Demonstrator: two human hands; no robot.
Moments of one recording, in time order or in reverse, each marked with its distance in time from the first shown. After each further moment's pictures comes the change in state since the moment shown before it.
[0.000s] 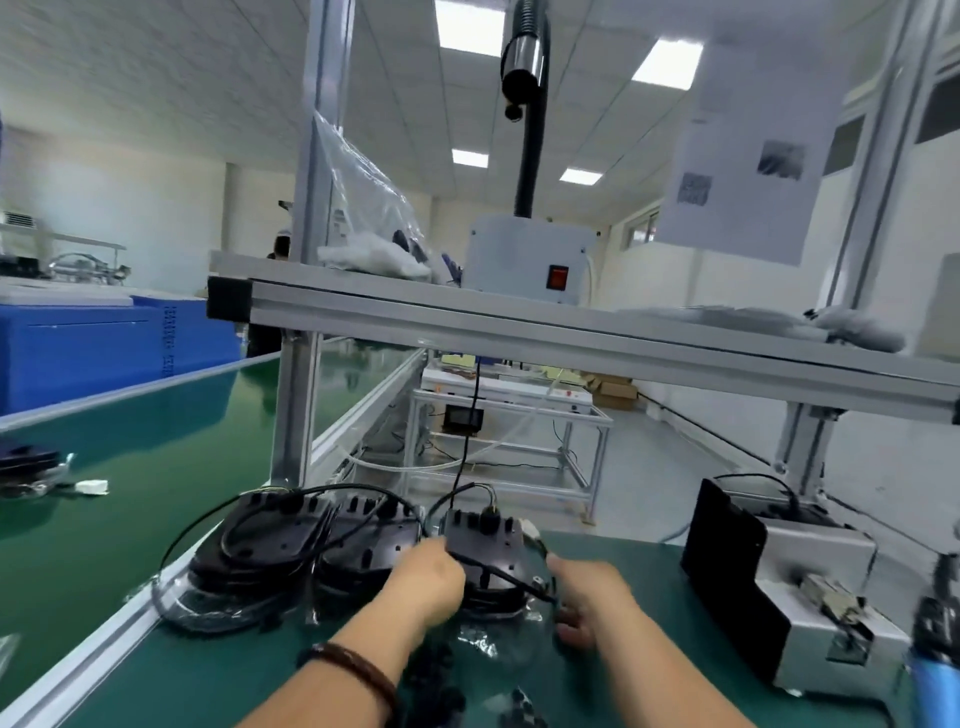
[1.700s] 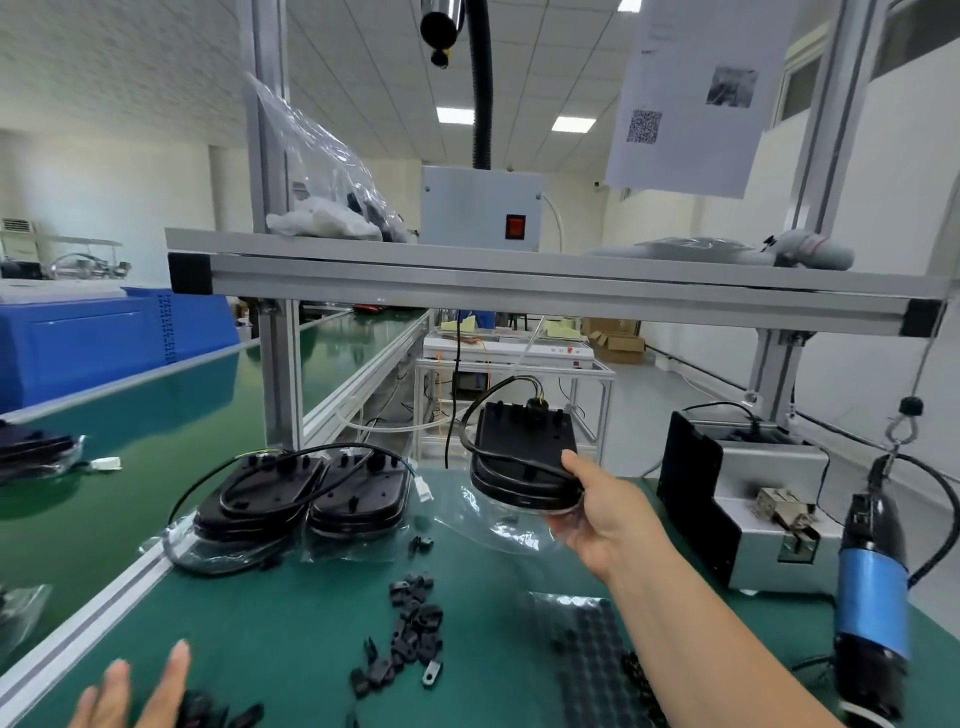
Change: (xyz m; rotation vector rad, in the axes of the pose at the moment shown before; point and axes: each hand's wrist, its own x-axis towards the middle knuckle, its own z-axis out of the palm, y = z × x) left_hand -0.177 -0.116 -0.047 0.682 0.521 0.343; right_hand -0.056 0.002 -0.051 0.754 -0.208 -0.155
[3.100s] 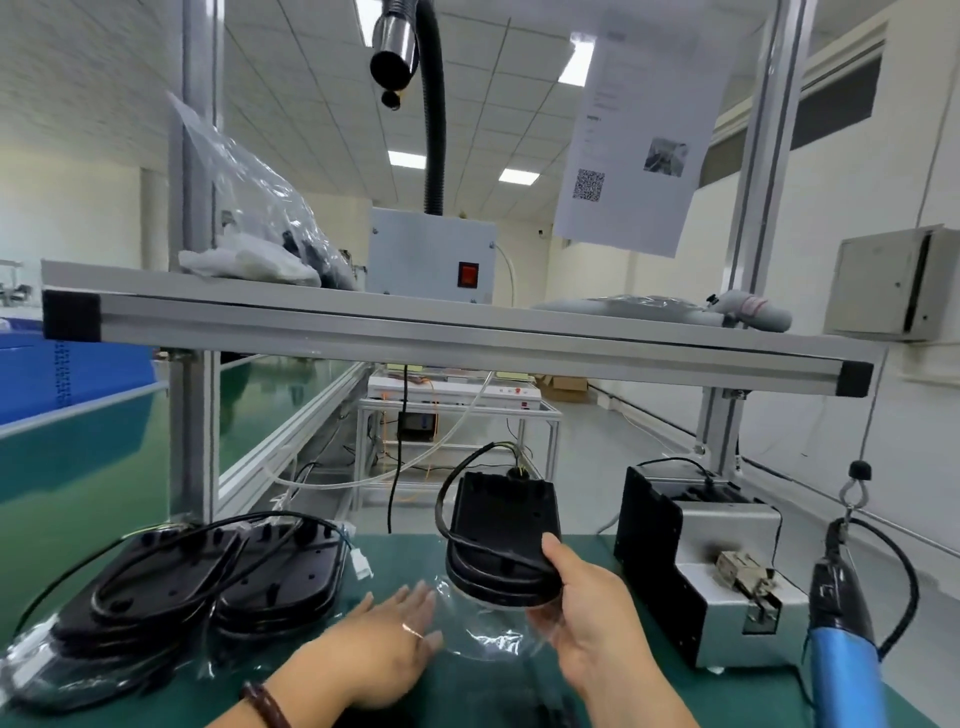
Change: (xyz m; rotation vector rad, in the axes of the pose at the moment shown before) left_hand 0.178 0.103 0.119 0.056 -0.746 0.431; right_hand 0.005 0.006 -0.019 -0.013 0.107 -0.109
